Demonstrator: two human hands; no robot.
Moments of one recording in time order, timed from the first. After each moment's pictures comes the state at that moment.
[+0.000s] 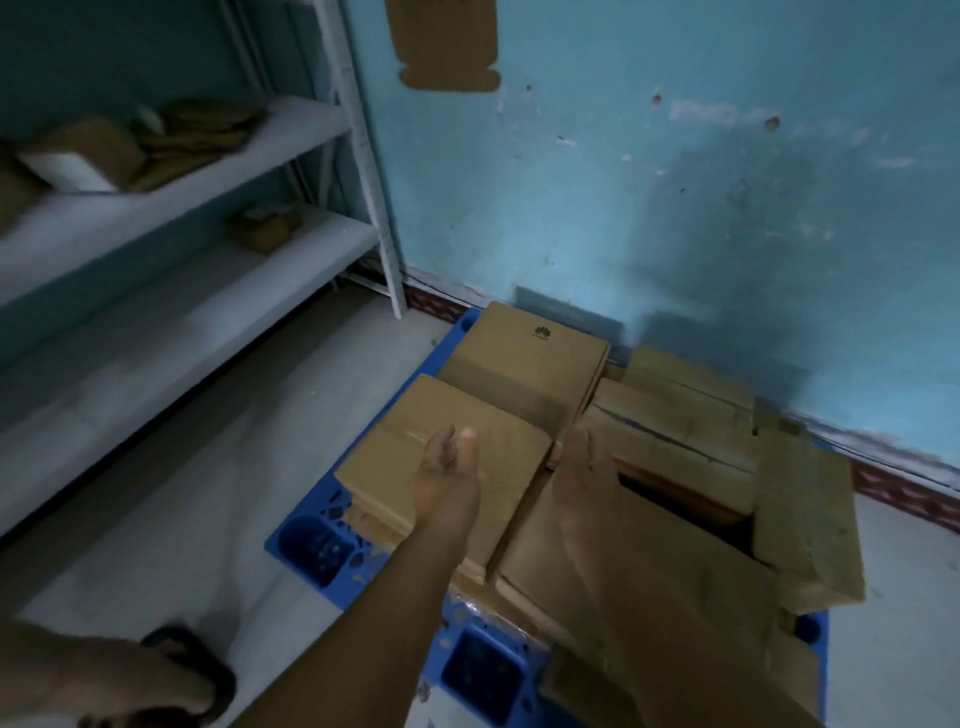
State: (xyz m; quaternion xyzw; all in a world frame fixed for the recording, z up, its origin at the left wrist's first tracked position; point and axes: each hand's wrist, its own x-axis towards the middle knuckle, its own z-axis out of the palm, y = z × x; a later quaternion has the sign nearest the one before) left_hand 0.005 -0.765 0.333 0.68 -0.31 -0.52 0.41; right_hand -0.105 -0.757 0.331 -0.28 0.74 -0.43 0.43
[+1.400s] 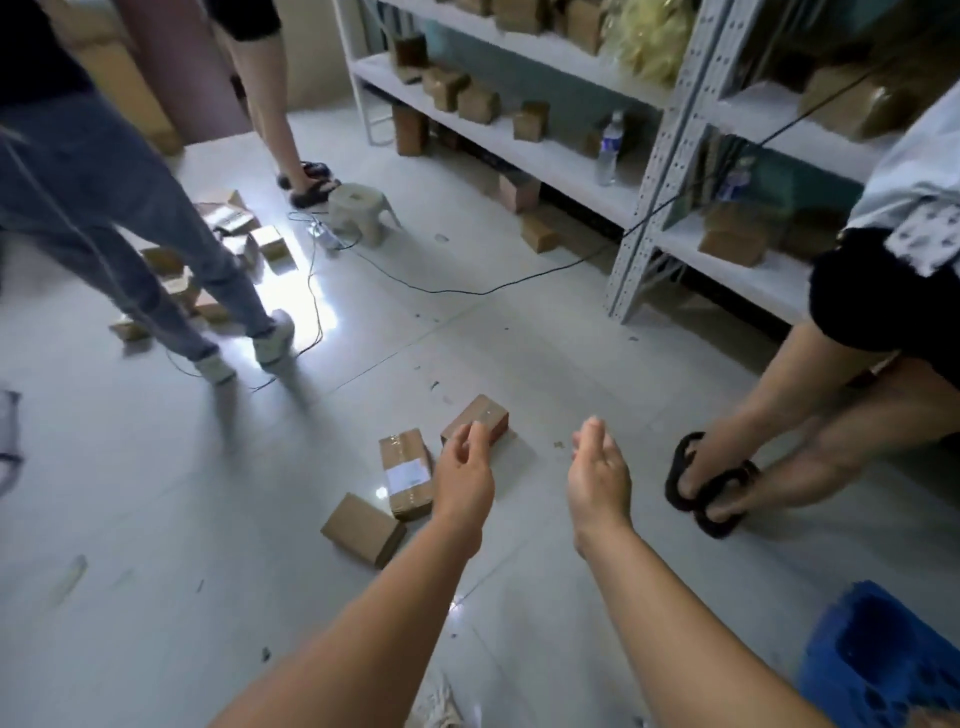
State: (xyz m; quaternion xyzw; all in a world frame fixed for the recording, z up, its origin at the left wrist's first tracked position) left_hand 0.224 -0.113 0.319 0.62 0.37 -0.02 0.69; right_hand 0.253 -0.219 0.325 -0.75 0.24 0.06 0.61
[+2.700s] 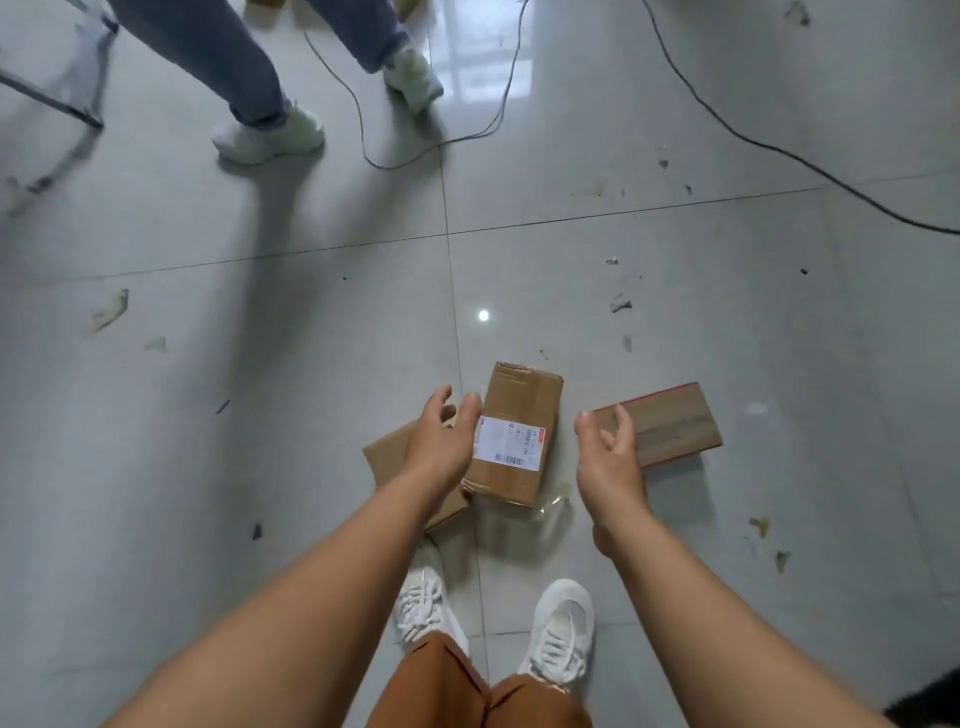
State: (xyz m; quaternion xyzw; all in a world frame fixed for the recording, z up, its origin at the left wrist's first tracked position) left_hand 0.404 0.190 -0.061 0.54 0.61 -0.04 0.57; right_hand 0.504 0.068 -0.064 -0.80 0.11 0.40 0.43
